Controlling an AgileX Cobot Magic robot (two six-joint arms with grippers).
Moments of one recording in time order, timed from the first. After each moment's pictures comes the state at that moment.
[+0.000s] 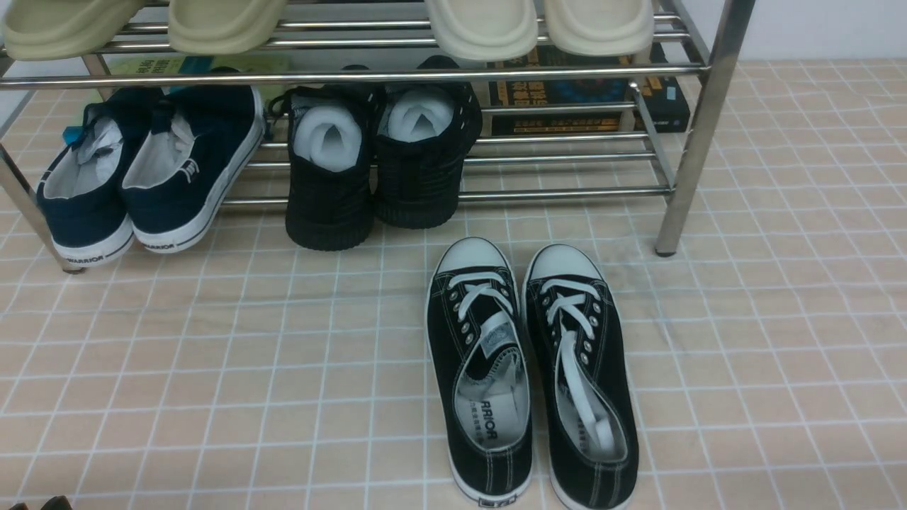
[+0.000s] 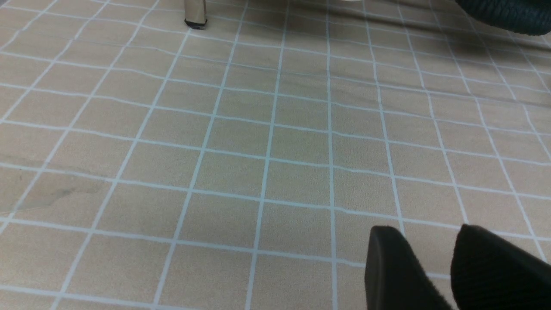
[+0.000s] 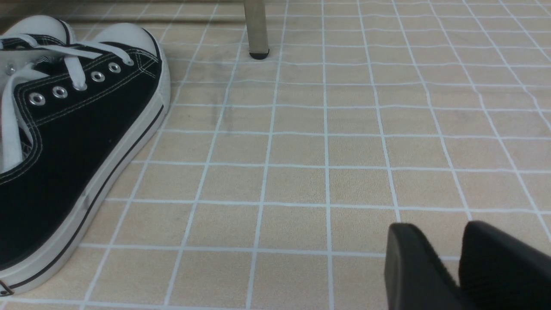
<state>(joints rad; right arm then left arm) 0.08 -0.01 0.01 0.04 0.39 0.04 -0.01 -0.01 0.02 0.07 0.40 -0.20</state>
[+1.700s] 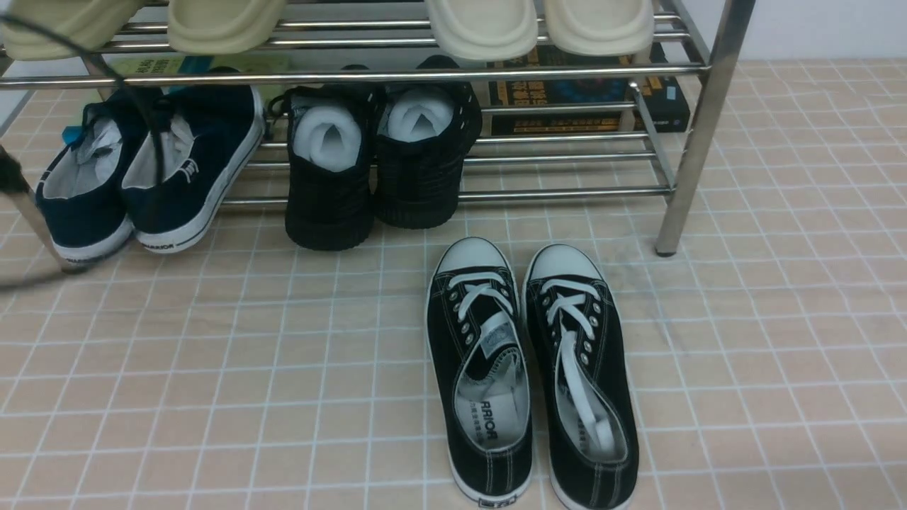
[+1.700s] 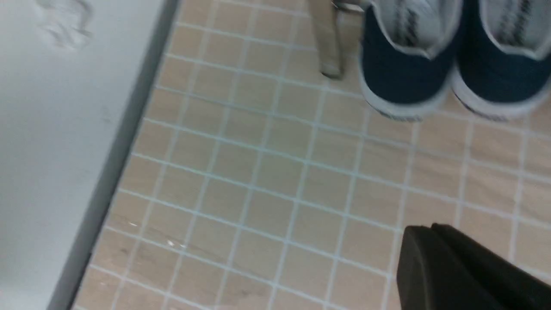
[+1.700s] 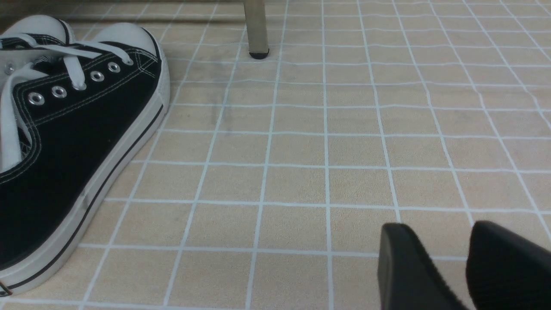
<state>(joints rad) 0.08 -0.01 0.01 0.04 0.39 0.04 0.01 1.21 -1.16 0.44 0.91 -0.41</state>
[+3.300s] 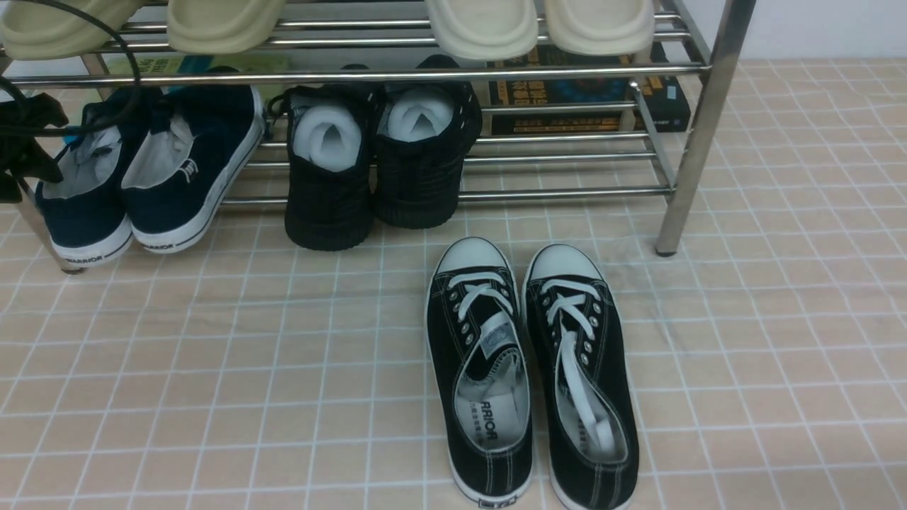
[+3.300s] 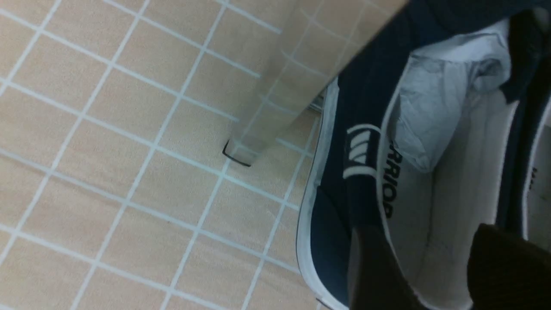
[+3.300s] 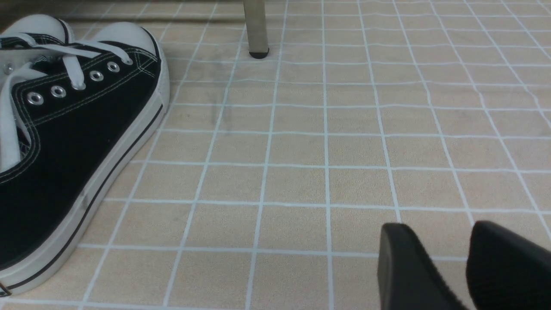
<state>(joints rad) 0.08 -0.01 0.01 0.04 0.39 0.04 0.29 1.69 -1.35 -0.28 0.63 0.01</state>
